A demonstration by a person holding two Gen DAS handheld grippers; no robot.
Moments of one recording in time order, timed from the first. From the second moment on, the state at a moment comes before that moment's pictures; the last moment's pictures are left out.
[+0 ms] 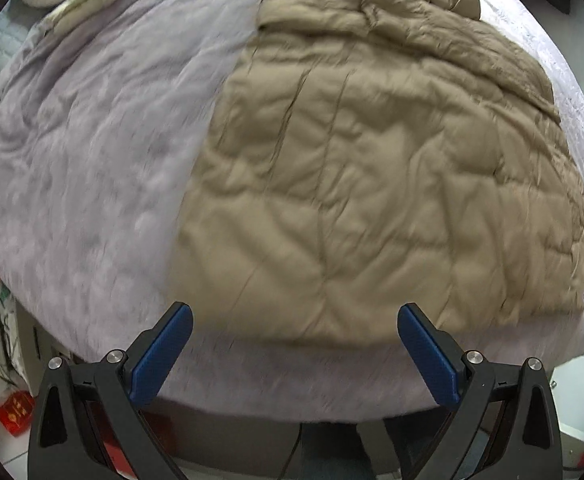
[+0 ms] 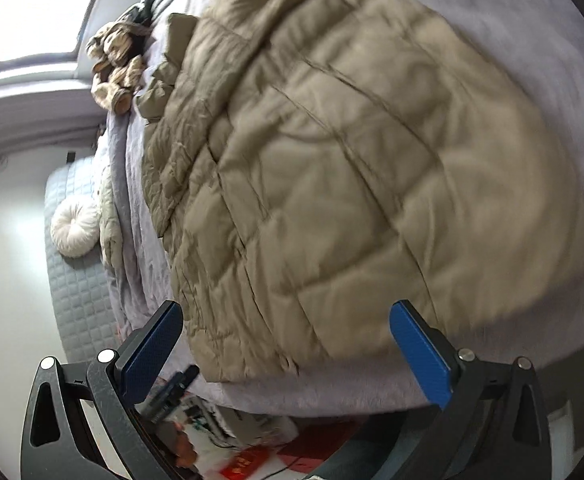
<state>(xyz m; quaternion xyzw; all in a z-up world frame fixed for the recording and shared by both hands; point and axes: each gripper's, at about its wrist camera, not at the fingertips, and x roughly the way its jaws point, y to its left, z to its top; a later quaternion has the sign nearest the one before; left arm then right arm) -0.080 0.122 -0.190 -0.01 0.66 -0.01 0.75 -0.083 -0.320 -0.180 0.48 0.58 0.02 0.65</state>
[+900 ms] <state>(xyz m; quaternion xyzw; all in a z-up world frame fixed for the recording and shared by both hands) -0.060 0.140 -0.273 -0.26 0.67 -0.09 0.69 -0.138 -0.353 -0.256 0.60 0.53 -0.03 0.60</state>
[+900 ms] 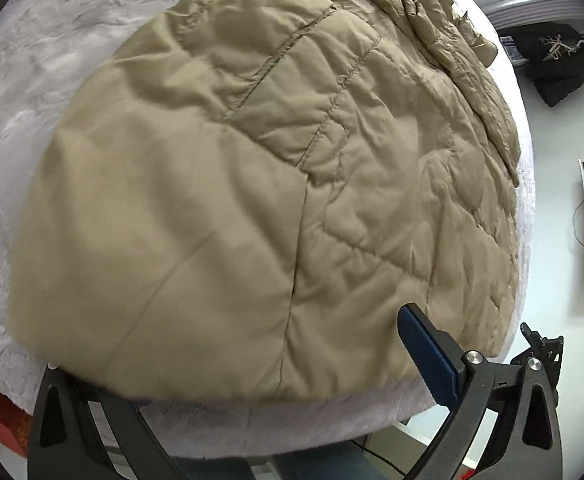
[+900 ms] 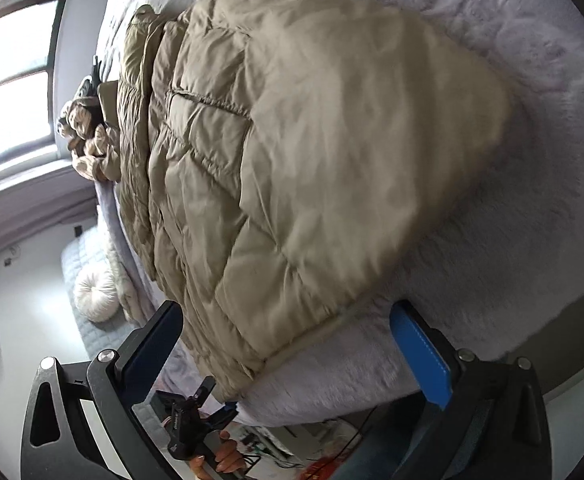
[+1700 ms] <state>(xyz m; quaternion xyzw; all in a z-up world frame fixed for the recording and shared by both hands) -0.029 0.164 -0.178 -0.29 0.59 -0.16 0.74 -0.105 -0.374 -0.232 0.64 0.46 0.04 0.61</state>
